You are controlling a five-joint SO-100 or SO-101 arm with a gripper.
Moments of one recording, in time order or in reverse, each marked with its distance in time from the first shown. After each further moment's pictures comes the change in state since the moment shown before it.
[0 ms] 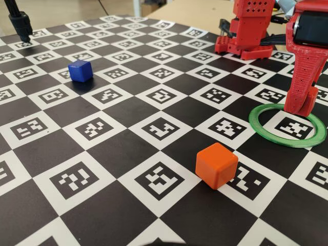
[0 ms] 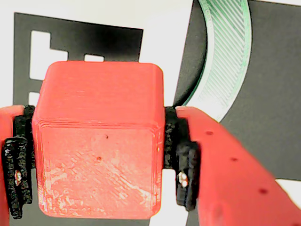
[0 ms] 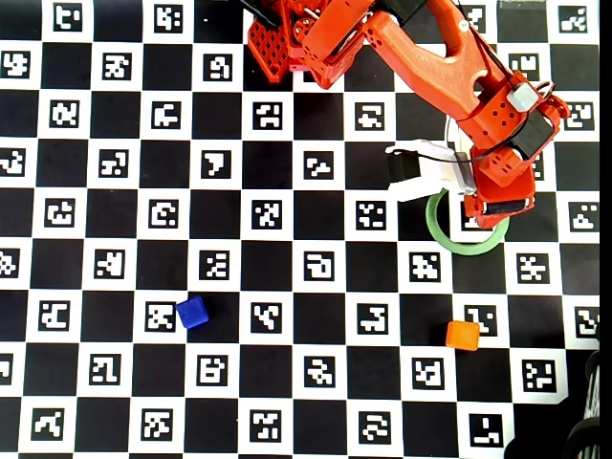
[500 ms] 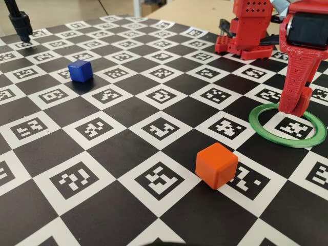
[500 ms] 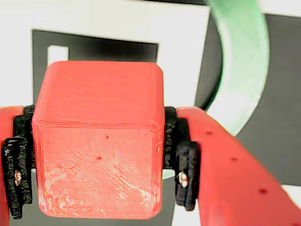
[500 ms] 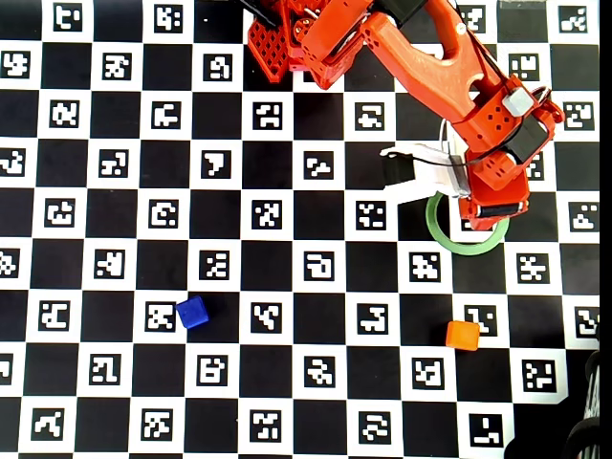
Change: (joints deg) arm 1.6 0.0 0.7 -1.5 0.0
